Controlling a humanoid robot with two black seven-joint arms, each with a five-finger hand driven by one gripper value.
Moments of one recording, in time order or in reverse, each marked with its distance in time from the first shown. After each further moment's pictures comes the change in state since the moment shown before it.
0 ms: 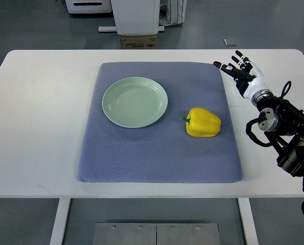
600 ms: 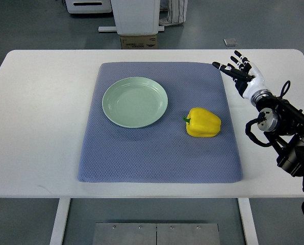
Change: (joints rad) left arm -0.002 0.000 0.000 0.001 0.000 -0.001 0.000; right arm 0.004 0.000 -0.016 0.002 0.000 0.000 0.000
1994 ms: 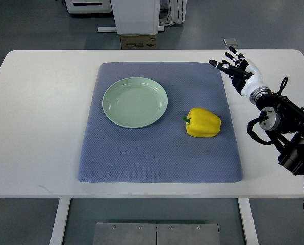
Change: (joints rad) left arm 0.000 0.000 0.000 0.000 0.000 0.001 0.000; right arm 0.008 -0.009 -0.001 0.003 0.000 0.081 0.002
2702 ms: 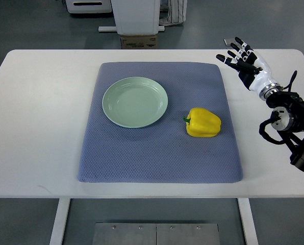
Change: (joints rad) left arm 0.000 0.000 0.000 0.000 0.000 0.000 0.000; right arm -0.001 -0.077 -0.029 0.006 -0.005 0.125 0.084
